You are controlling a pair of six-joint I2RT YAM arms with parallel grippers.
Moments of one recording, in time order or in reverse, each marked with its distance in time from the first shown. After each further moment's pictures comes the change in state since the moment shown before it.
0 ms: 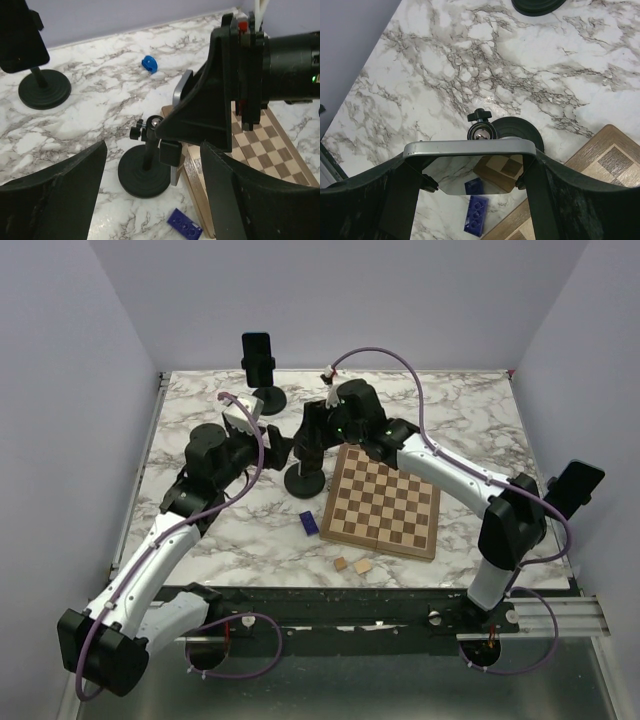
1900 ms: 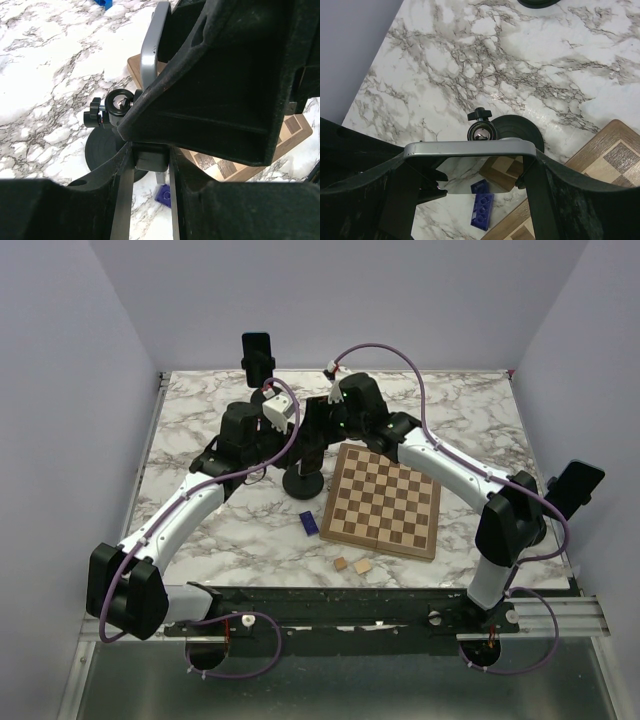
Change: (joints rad) left arm -0.011 0.320 0.135 -0.142 0.232 0.075; right arm -0.029 0.034 0.072 -0.077 -0.053 0.042
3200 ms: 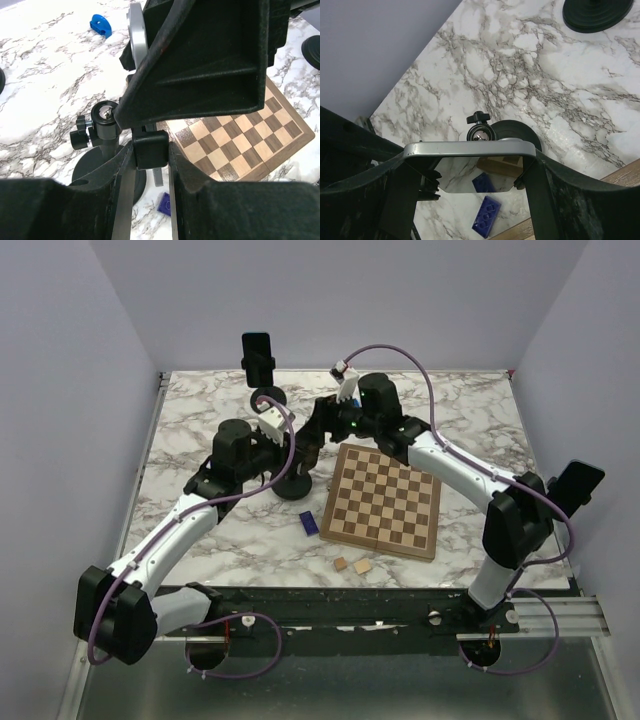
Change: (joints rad) left arm -0.016 -0.121 -0.139 0.158 -0.021 0.032; right arm -0.095 -0.035 -0.127 0.217 -0.281 -0.072
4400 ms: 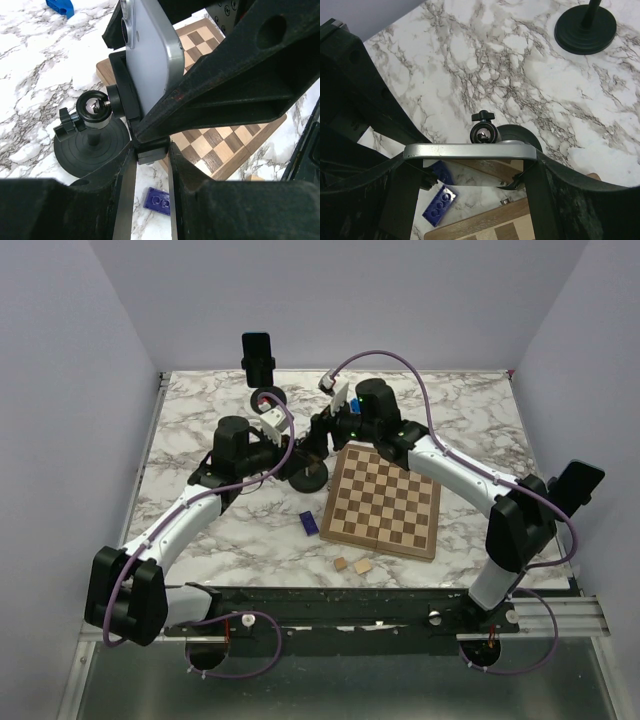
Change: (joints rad) left arm 0.070 0.074 -0.031 0.056 0.197 -0.030; right arm 0.041 -0.047 -0.045 -0.011 0.021 -0.308
